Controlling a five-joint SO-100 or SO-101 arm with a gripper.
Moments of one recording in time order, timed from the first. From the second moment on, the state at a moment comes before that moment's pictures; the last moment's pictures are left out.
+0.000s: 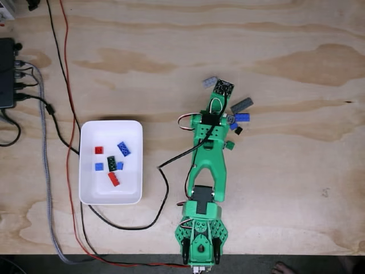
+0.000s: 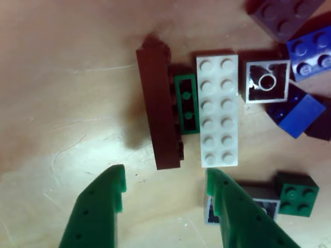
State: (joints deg) arm 4.8 90.2 113.6 56.8 -72.5
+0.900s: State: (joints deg) arm -6.9 103.5 115.0 58.6 -56.3
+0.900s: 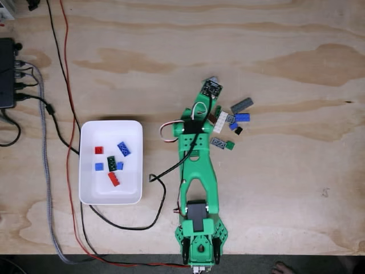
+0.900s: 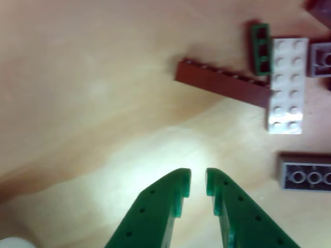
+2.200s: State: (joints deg) arm 3.9 77.0 95.9 58.6 -113.9
